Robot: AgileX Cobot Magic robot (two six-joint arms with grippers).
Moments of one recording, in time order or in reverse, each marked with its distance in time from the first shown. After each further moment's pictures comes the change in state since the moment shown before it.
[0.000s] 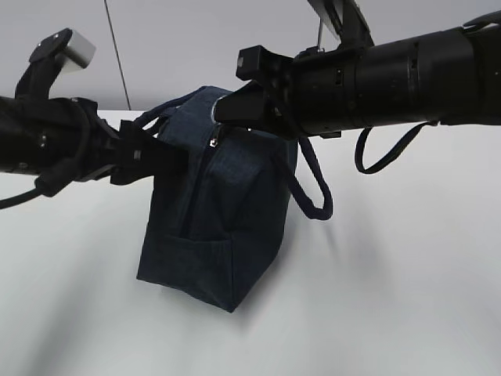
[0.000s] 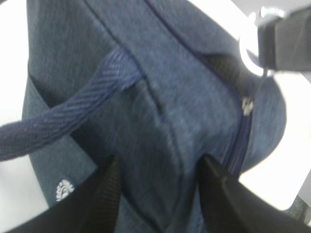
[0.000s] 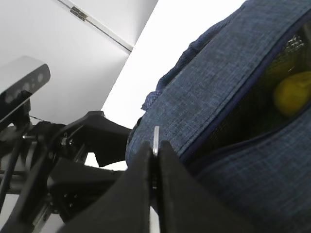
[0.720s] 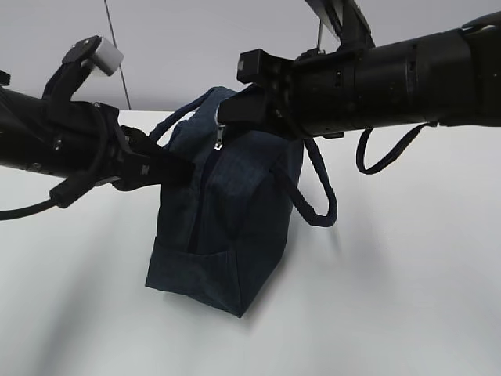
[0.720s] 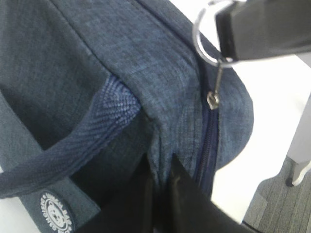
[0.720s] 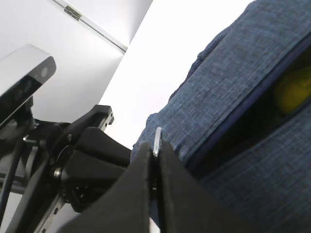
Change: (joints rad) left arm 0.000 0.072 -0.068 0.141 0.132 0.000; right arm 0.000 0.002 0.000 -0.008 -0.031 -0.002
